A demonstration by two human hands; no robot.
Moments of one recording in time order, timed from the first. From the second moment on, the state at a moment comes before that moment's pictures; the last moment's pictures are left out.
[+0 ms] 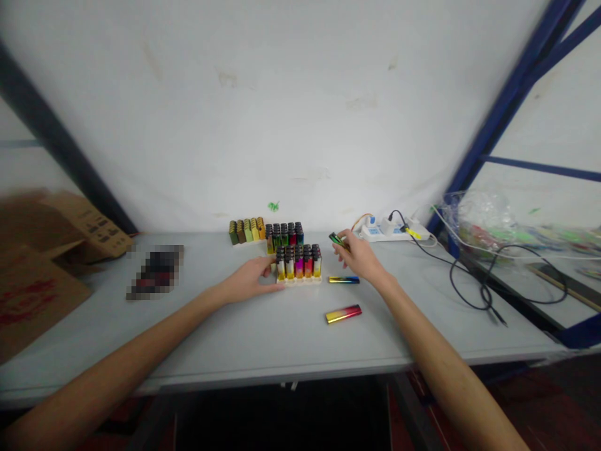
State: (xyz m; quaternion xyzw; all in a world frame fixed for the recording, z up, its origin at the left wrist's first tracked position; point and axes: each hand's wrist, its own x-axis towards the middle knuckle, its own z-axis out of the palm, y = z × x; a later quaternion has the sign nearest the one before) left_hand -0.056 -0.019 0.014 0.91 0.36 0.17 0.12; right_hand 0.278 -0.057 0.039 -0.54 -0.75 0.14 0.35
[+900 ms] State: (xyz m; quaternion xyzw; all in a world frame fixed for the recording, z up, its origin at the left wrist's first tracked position) left_hand -0.056 -0.018 0.013 0.91 0.37 0.17 0.13; right_hand 0.215 -0.082 0.047 -0.42 -0.54 0.53 0.51
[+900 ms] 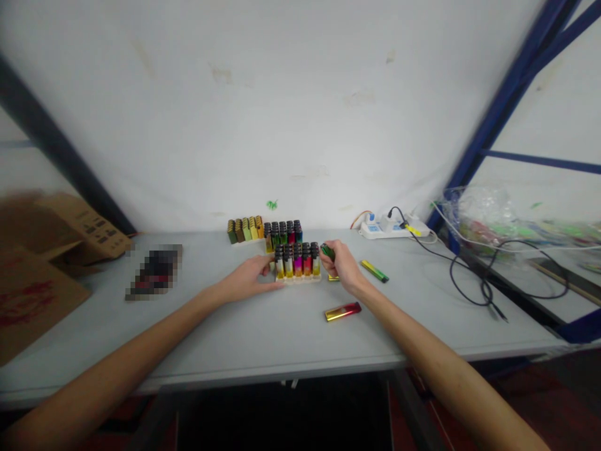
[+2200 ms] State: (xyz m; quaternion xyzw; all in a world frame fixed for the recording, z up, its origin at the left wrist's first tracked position) left_hand -0.050 -0.018 0.009 0.90 0.36 0.20 0.13; right_hand 0.173 -0.080 0.024 -0.43 -0.80 0.16 0.38
